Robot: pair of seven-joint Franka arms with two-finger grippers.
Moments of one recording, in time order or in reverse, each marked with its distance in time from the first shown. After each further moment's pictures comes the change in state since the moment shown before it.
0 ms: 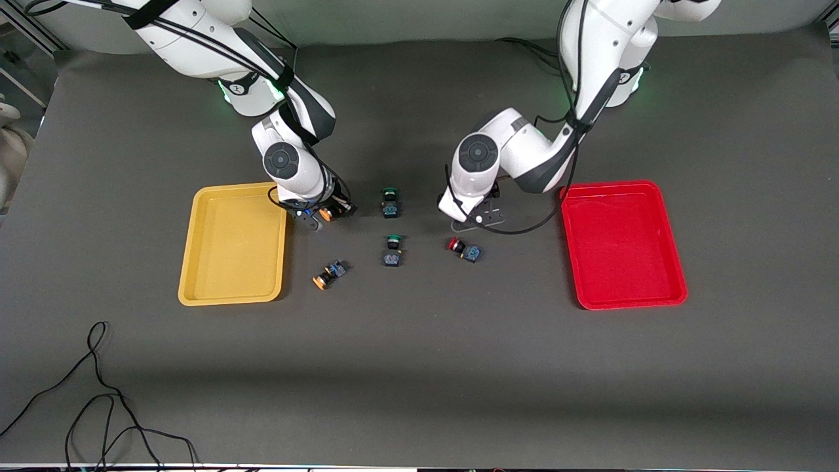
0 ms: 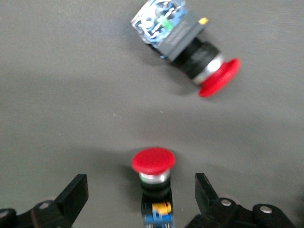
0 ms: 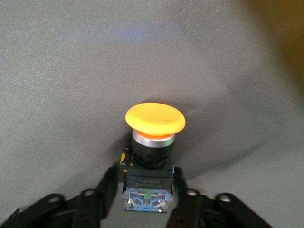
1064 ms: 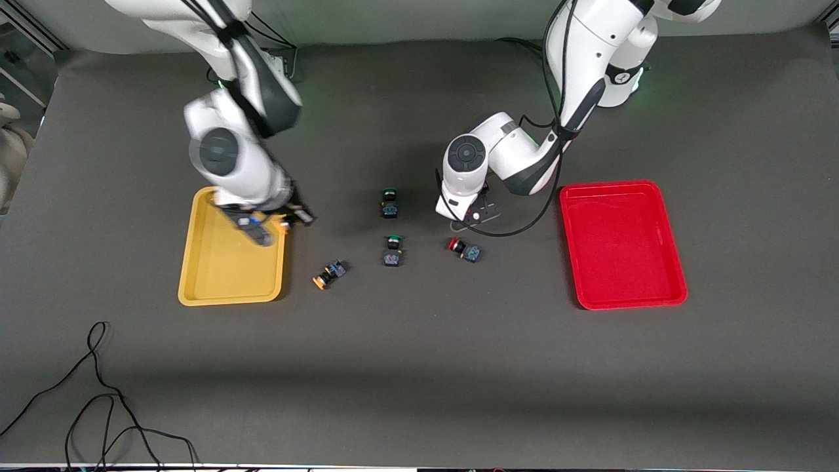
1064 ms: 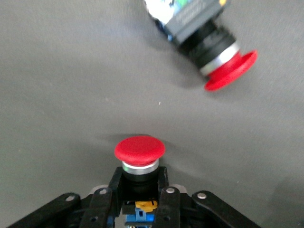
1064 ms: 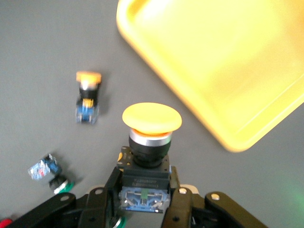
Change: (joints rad) left arm -0.030 0.020 0.008 0.021 0.011 0.010 -0.158; right arm -0.010 -0.292 -0.196 0.319 0.006 -0.578 -0.157
